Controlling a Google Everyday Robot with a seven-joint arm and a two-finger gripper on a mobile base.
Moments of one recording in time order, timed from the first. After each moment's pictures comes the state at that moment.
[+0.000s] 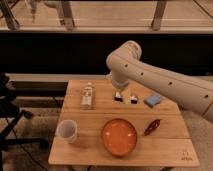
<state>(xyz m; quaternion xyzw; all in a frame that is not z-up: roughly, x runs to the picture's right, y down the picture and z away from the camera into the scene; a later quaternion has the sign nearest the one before) 0.064 -0.003 0.712 -0.20 -0.07 -0.25 0.94</state>
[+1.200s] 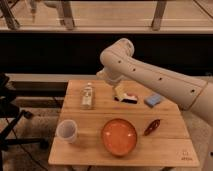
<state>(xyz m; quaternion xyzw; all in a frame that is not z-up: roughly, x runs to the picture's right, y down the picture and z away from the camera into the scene) 0.019 -0.022 0.731 -0.18 -0.12 -0.32 0.92</state>
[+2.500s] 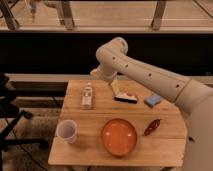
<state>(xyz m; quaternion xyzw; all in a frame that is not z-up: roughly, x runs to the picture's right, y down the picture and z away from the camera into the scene) -0.012 -0.037 0.763 -0.16 -0.16 -0.39 0.89</state>
